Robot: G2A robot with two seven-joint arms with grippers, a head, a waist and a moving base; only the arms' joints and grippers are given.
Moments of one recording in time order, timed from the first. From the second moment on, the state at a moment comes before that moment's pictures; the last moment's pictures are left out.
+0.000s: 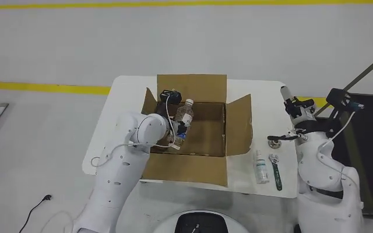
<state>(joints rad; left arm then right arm) 0.77 -1.47 -1.17 -1.56 1.04 0.09 -1.34 -1.30 -1.39 1.70 -2.06 -0.83 0.26 0.44</state>
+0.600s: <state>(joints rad) 0.73 -1.50 -1.03 -1.35 1.07 0.26 -1.33 -1.33 -1.38 1.69 -2.07 -0.88 0.14 0.37</state>
